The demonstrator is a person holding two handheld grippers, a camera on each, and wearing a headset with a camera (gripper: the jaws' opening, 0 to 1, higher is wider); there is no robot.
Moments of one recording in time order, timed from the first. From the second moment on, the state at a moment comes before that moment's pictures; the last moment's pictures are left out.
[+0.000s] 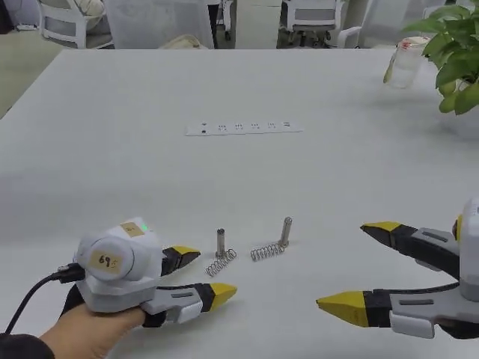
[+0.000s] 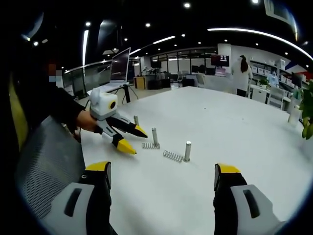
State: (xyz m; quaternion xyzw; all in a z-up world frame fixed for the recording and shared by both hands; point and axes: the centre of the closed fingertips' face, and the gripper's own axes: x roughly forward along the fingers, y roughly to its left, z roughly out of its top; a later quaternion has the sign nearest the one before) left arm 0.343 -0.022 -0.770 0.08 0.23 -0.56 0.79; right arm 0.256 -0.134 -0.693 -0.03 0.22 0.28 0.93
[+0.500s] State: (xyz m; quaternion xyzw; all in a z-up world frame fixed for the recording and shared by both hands) left arm 0.349 -0.027 -0.781 0.08 0.23 -0.55 0.80; right arm 0.256 -0.139 -0.694 -0.02 0.22 0.28 0.93
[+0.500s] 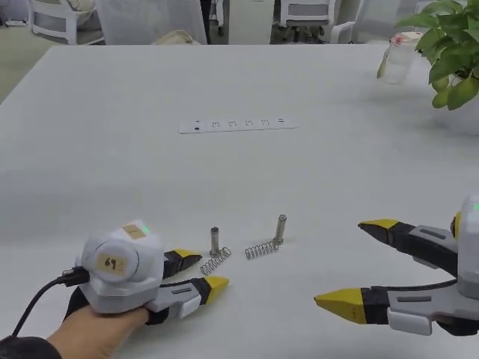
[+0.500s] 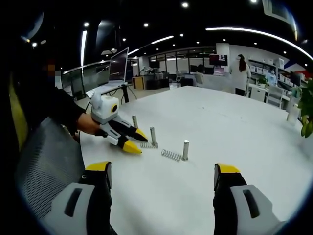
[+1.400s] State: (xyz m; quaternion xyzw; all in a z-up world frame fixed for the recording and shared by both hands) left arm 0.360 -0.026 -0.786 0.11 0.21 -0.54 0.81; right arm 0.256 -0.136 -0.696 -0.03 0.23 0.28 0.93
